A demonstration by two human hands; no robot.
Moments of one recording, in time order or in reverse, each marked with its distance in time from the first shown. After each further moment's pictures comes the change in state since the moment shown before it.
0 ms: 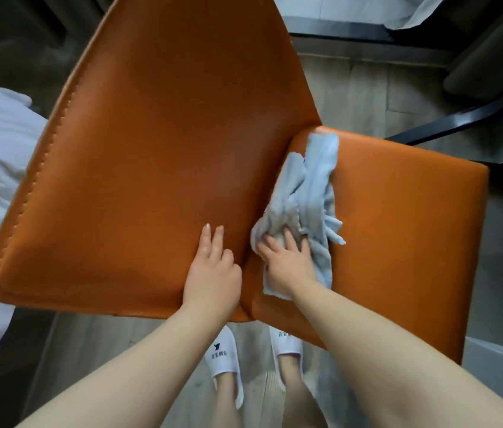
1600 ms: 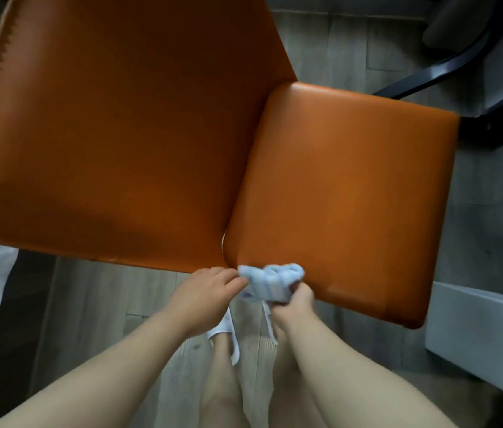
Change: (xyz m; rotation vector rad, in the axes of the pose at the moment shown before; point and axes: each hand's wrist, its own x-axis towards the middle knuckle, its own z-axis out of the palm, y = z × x) left_hand -0.047 0.033 0.060 -0.410 0.275 0.412; right_hand -0.106 -0.014 0.061 2.567 0.241 1.271
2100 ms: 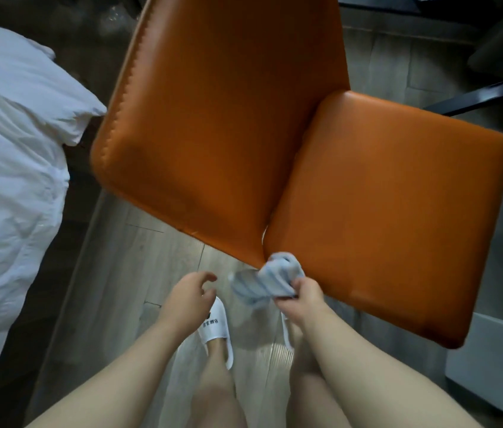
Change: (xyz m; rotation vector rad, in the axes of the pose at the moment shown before) left_hand -0.074 -0.043 0.043 -0.640 0.054 -0.910; right_hand -0.012 0.043 0.032 -0.232 0.059 0.127
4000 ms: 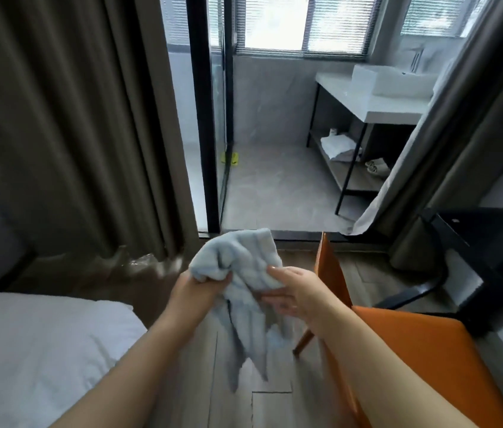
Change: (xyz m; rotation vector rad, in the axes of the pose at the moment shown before) left_hand 0.012 0.053 -0.457 -0.920 0.209 0.620; right_hand -0.337 0.106 0.309 -0.878 -0.539 -1.045
